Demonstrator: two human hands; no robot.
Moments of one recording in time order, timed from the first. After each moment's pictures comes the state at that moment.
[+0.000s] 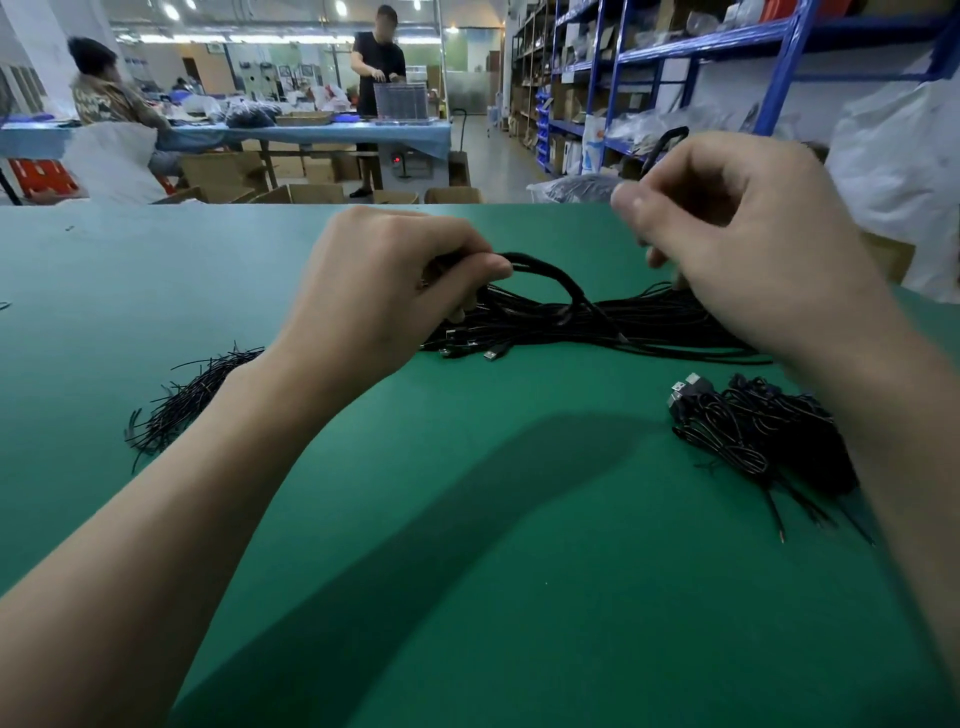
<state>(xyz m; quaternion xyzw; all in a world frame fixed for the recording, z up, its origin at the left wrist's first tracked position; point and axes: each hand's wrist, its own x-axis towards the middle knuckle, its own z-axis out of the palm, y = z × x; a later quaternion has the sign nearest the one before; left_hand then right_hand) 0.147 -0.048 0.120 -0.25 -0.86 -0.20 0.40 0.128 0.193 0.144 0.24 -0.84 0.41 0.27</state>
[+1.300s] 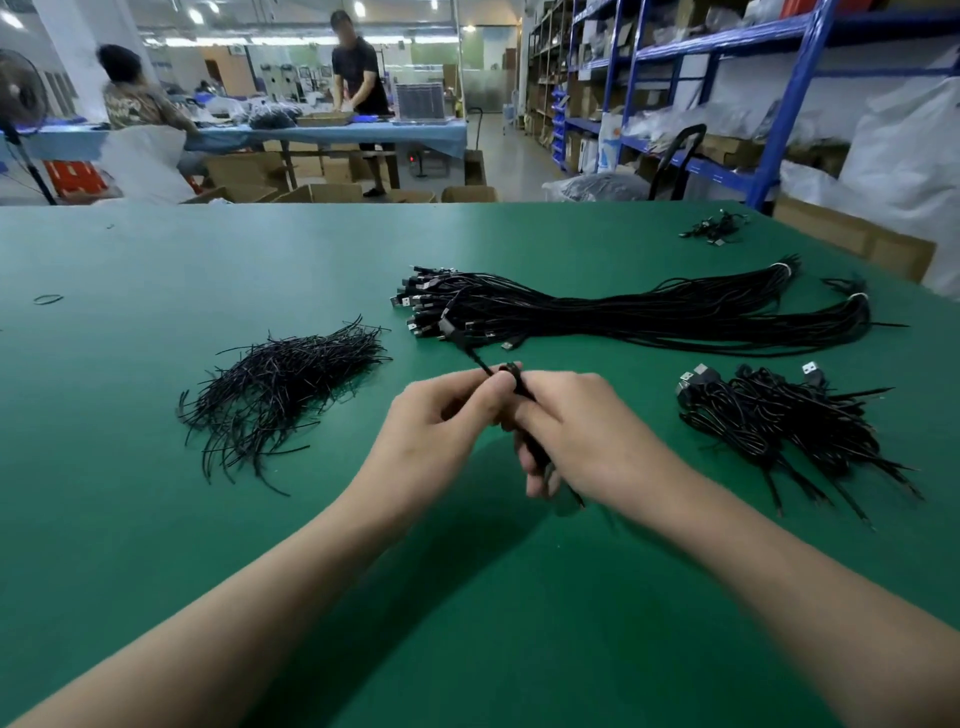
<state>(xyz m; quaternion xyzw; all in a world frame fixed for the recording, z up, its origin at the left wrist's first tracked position) 0.191 -0.029 0.024 -0.06 -0.81 -0.57 0.14 0.160 0.129 0.045 0.25 -0.85 0.46 -0.05</state>
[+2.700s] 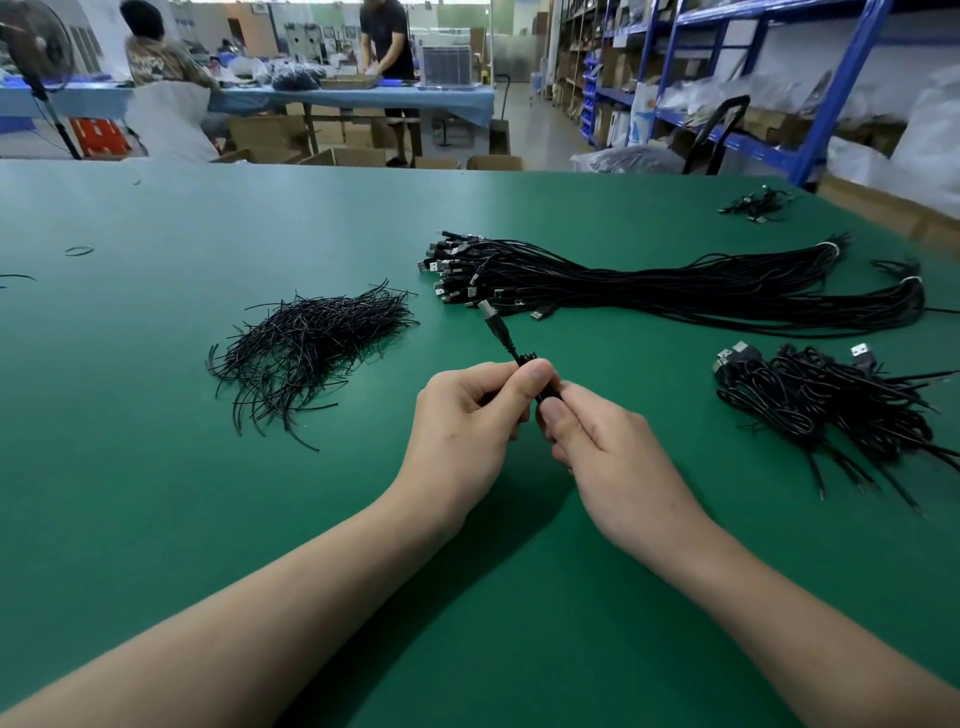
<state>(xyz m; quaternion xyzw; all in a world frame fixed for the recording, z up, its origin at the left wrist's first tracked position) 0.200 -0.020 -0.002 -0.04 -0.75 -0.63 0.18 0.194 0.129 0.004 0.24 -0.84 0.49 0.03</state>
